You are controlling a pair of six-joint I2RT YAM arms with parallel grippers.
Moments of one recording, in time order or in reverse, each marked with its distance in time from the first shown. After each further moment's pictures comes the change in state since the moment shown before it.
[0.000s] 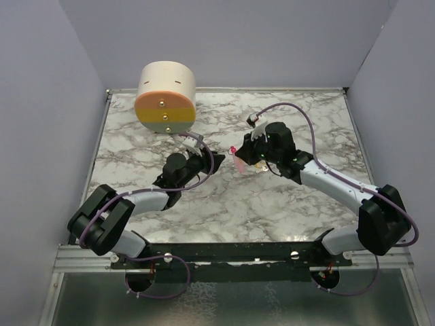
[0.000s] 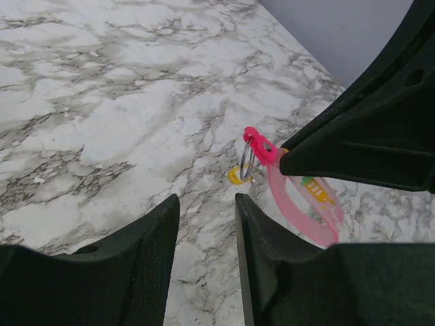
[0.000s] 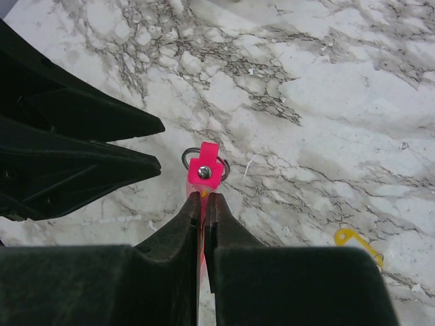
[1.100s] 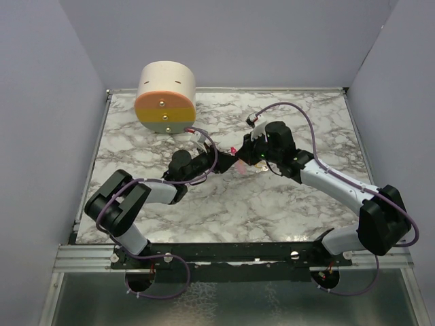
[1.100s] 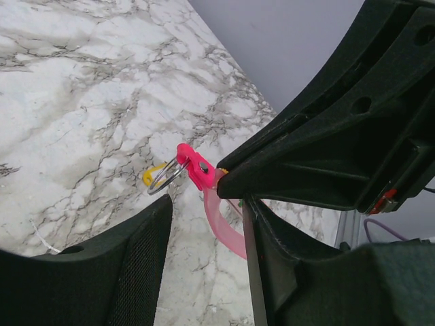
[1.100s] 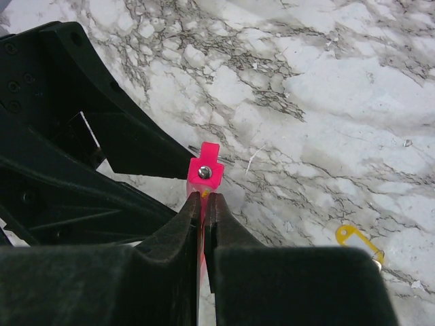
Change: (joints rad) left arm 0.000 0.188 0.085 0.174 0.235 -0.275; right arm 0.000 -0.004 0.016 -0.043 -0.019 -0.014
